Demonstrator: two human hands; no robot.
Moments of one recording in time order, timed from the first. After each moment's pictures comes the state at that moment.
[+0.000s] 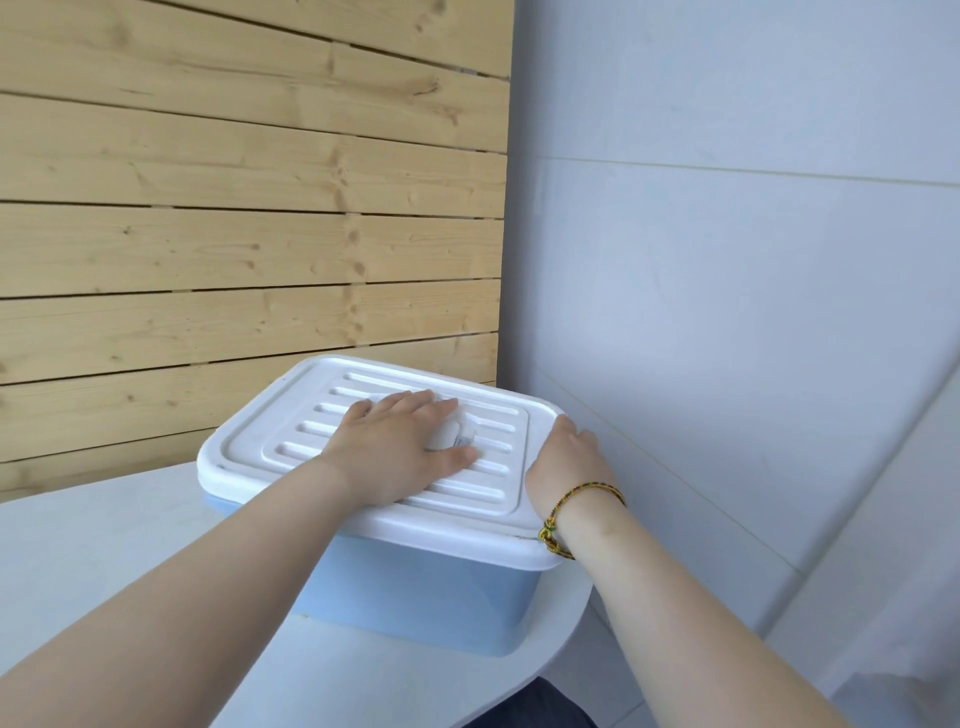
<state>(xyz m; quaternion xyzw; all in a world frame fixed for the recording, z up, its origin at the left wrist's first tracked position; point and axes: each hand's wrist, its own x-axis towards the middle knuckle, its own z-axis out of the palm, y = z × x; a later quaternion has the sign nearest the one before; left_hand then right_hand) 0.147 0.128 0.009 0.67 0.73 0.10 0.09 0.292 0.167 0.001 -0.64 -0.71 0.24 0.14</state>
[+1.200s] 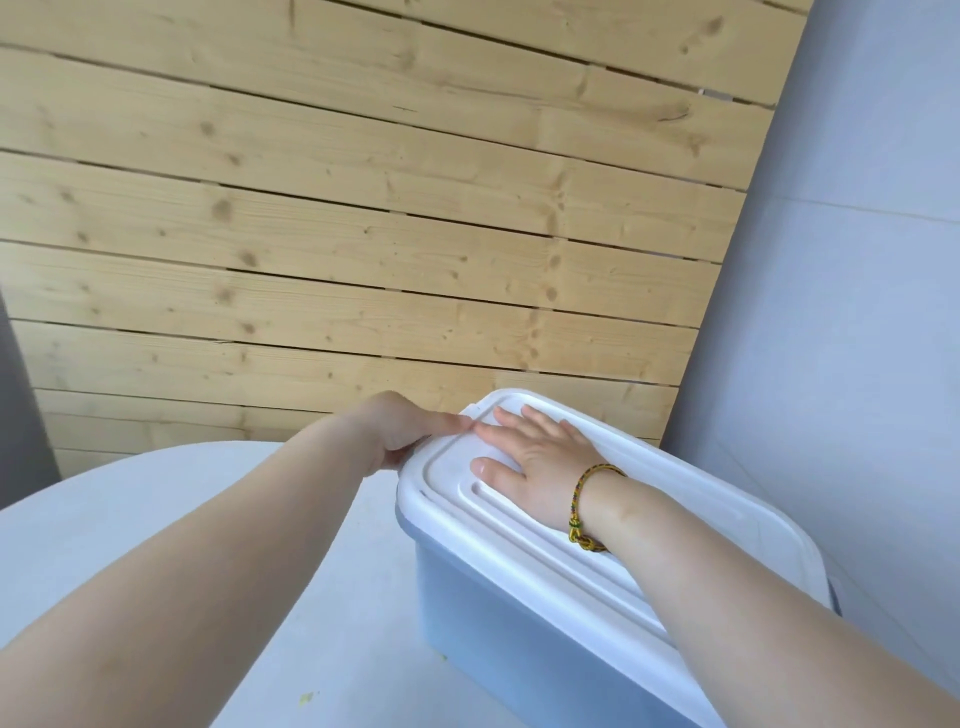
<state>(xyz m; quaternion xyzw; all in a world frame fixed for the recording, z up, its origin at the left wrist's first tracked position) -0.003 0.113 0.003 0.26 0.75 0.46 0.39 0.144 0.180 0.016 -0.27 -0.96 0.09 -0.08</state>
